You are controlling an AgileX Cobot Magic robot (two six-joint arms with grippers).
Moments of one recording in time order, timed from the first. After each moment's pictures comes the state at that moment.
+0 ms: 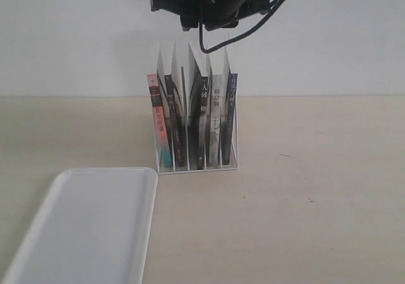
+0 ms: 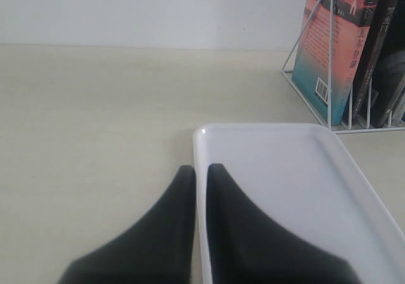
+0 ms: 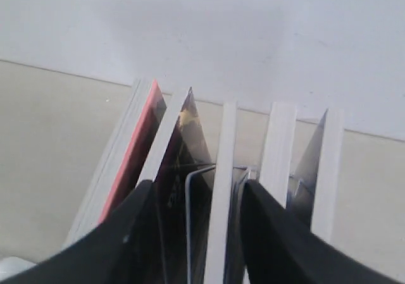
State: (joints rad) left arm -0.06 0.00 0.00 -0.04 0.34 -0.02; right arm 0.63 1.98 -1.94 -0.25 0.69 0.47
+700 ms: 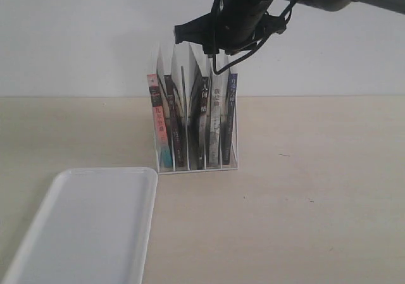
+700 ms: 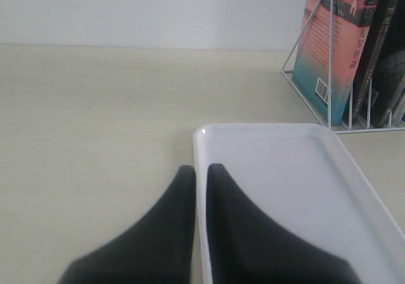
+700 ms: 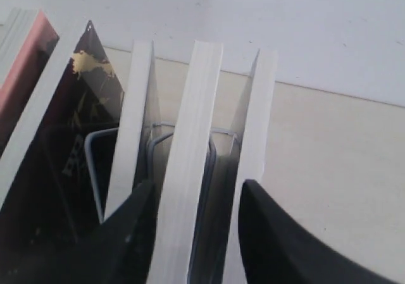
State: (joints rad) left arm -0.06 0.00 0.00 -0.04 0.34 -0.02; right arm 0.60 2.05 -1.94 -0.35 0.79 0.49
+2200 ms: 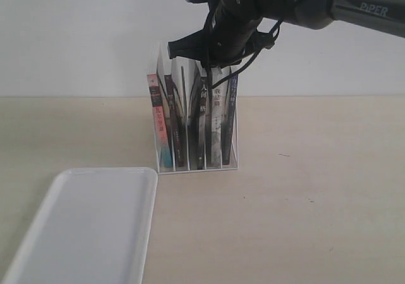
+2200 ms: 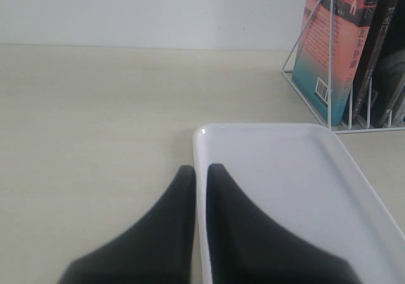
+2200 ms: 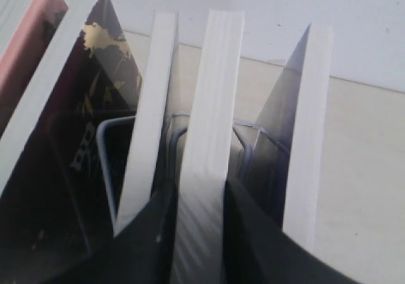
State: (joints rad) left arm -0.06 0.00 0.00 -0.04 0.34 -0.02; right arm 0.60 2.11 -1.94 -0.30 0.74 0.45
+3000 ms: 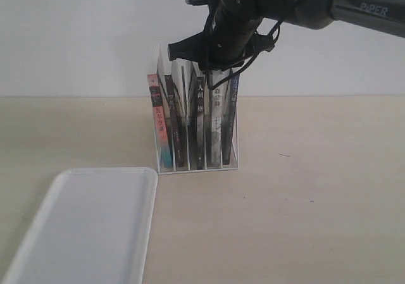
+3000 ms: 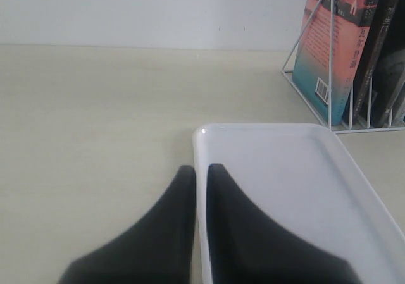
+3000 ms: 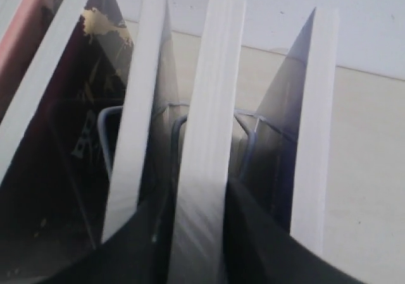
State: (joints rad) left arm -0.06 0.00 0.00 -0.04 0.34 -0.02; right arm 0.60 2.11 -1.94 -0.28 0.77 0.45
